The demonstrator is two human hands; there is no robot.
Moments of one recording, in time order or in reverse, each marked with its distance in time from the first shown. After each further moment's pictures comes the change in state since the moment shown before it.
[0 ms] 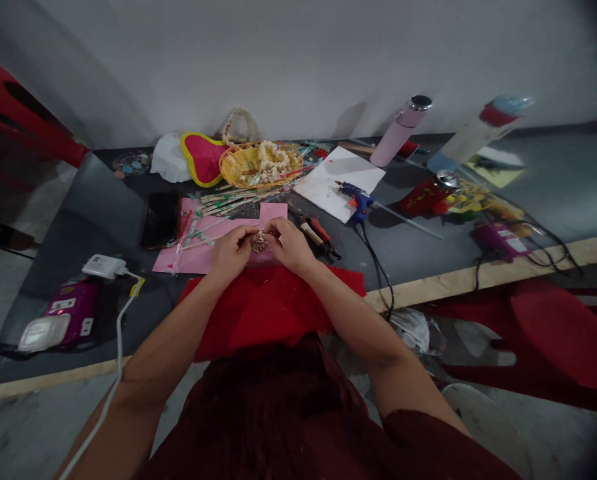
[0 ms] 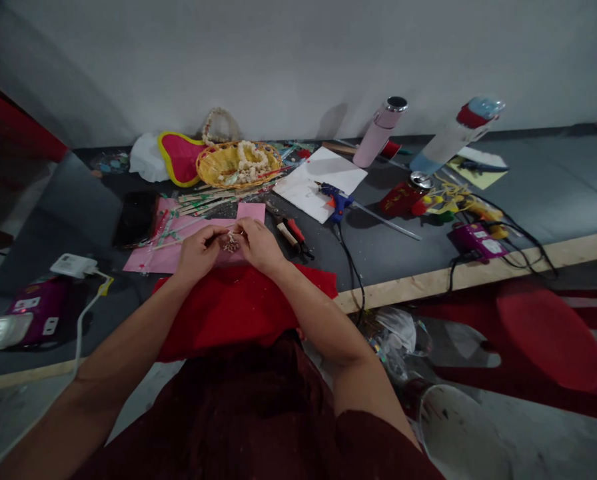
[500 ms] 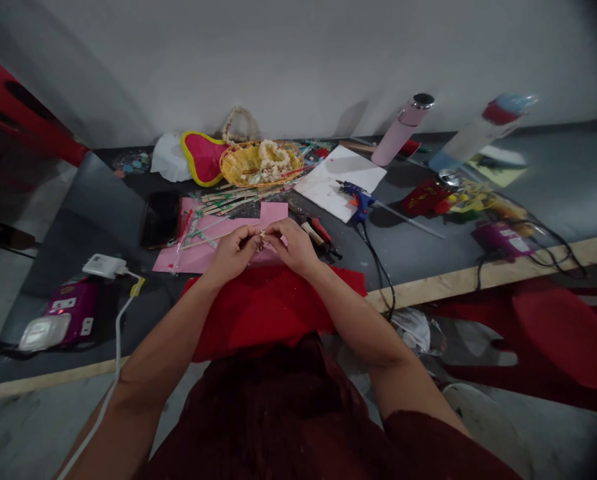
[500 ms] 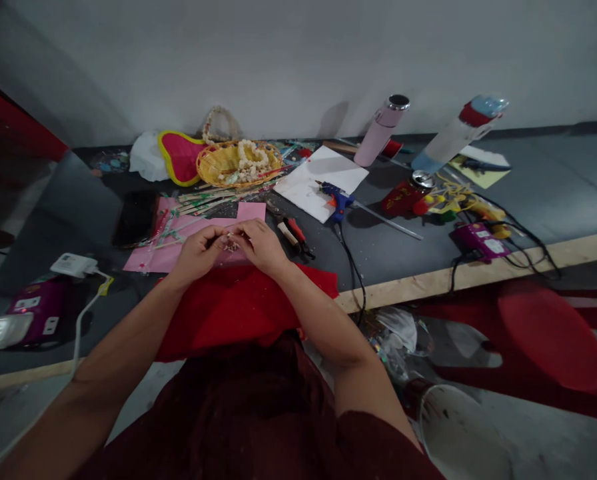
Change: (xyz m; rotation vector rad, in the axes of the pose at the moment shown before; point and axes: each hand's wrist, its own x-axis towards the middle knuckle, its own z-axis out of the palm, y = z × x) left_hand 0.001 0.010 -0.006 -0.203 -0.163 0.005; right_hand -0.002 -0.005 -0.010 0.032 0.045 -0.074
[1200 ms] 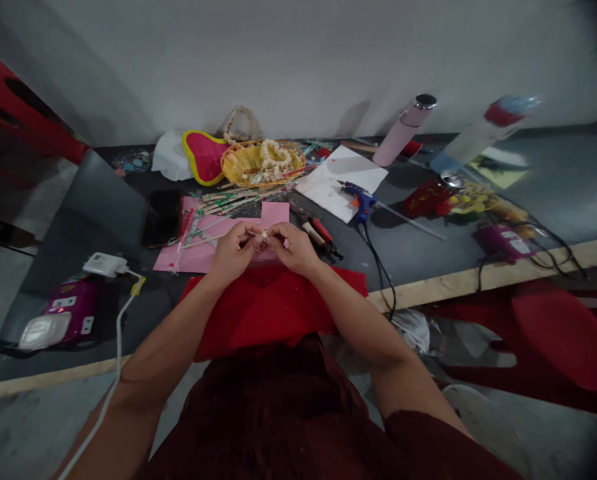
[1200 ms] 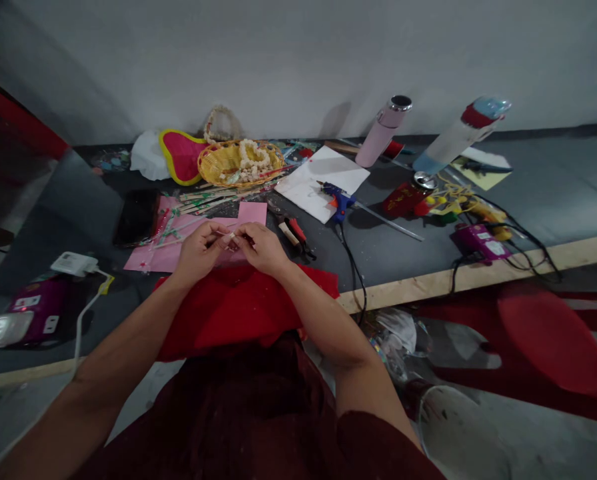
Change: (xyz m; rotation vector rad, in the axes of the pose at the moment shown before) left_hand -0.003 0.007 0.003 -0.086 0.077 -0.082; right_hand -0.004 0.002 0.005 0.066 -0.032 0.056
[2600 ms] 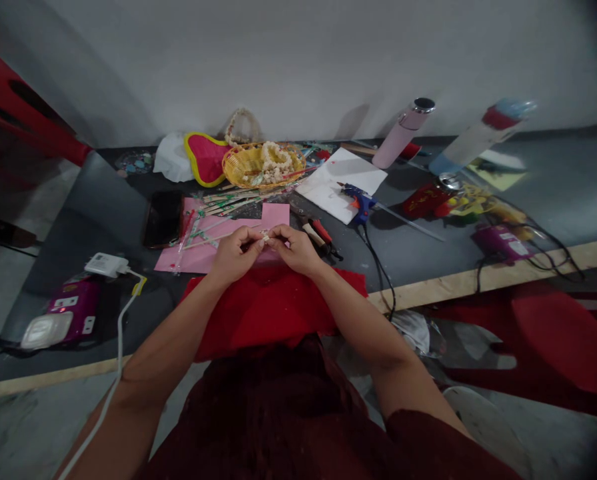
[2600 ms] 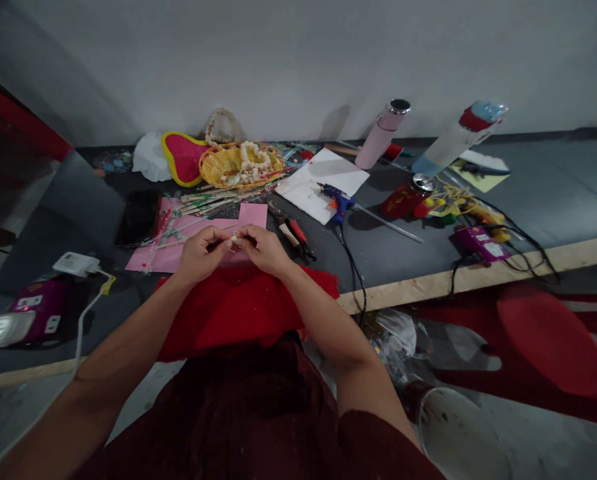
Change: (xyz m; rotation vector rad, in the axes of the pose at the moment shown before) left_hand -0.002 -0.008 -0.001 0.062 -0.012 0.071; right_hand 0.001 0.000 -0.001 0.224 -0.031 0.095
